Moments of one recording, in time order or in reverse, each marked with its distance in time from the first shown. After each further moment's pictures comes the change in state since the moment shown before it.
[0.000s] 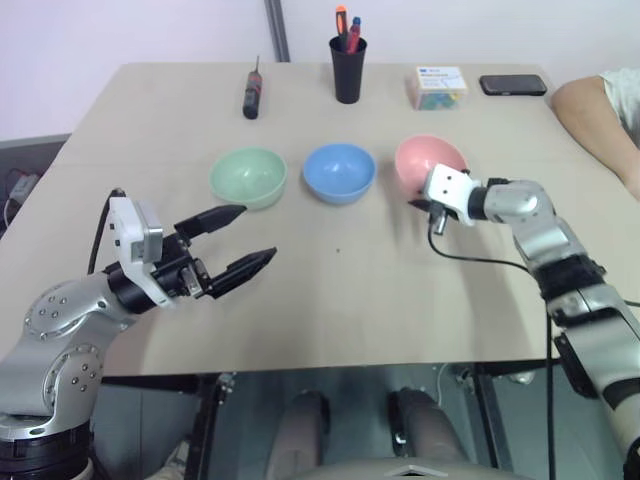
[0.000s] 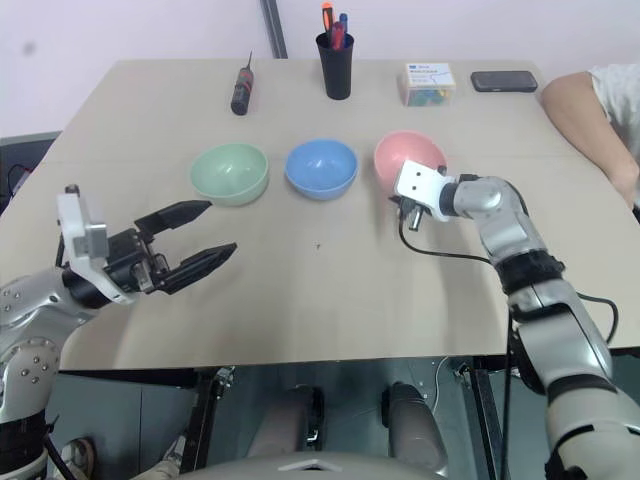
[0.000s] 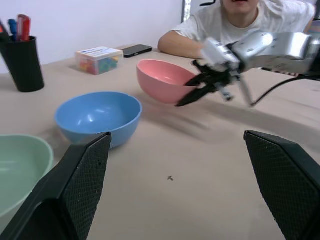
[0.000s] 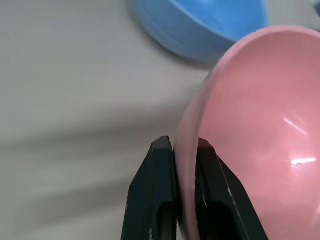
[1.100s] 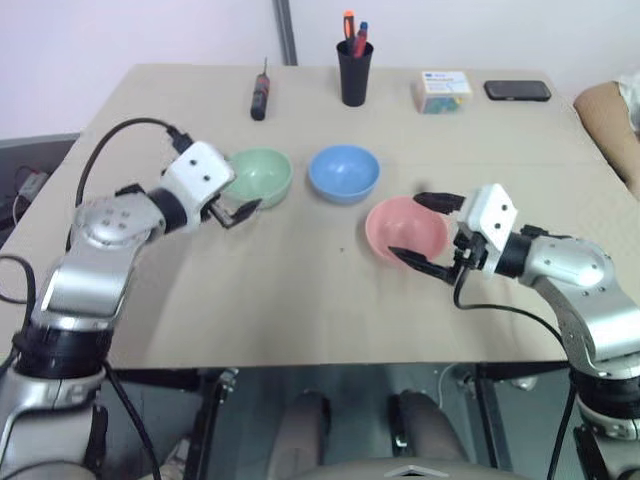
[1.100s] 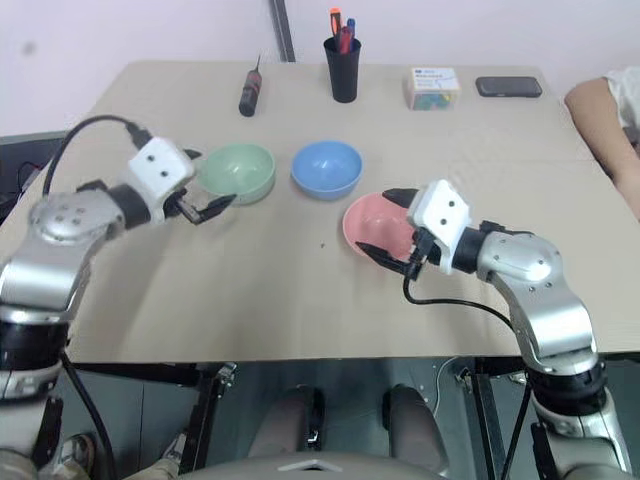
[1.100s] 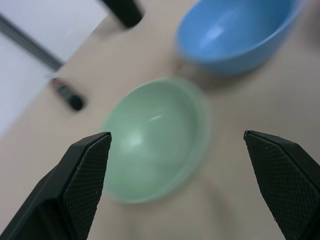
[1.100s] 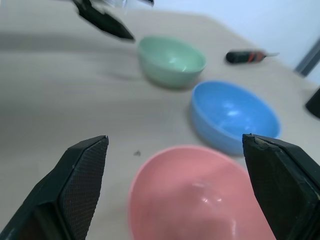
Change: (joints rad) left arm -0.513 0.203 -0.462 0.340 0.723 0.010 0.230; right arm 0.404 0.083 -0.304 -0.856 0.312 0.521 -0.158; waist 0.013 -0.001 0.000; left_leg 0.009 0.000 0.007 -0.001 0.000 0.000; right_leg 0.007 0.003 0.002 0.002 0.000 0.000
